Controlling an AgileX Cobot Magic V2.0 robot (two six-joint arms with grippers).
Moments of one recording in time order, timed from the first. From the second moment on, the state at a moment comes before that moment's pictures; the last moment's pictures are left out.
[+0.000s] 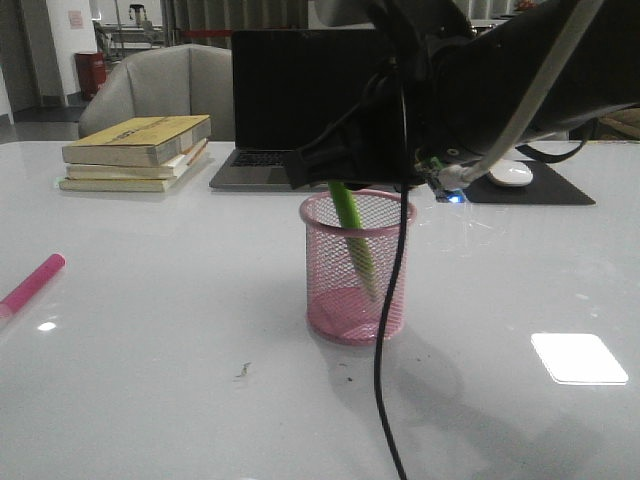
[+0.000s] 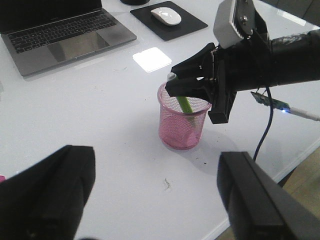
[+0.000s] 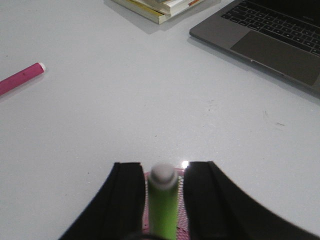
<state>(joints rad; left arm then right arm) -0.62 0.70 -0.67 -0.16 0.49 0.13 0.61 1.65 -0.81 0.07 -0.37 -0.09</state>
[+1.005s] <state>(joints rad) -0.62 0.70 -0.67 -0.16 0.49 0.13 0.60 0.94 -0.85 0.00 0.90 -0.03</state>
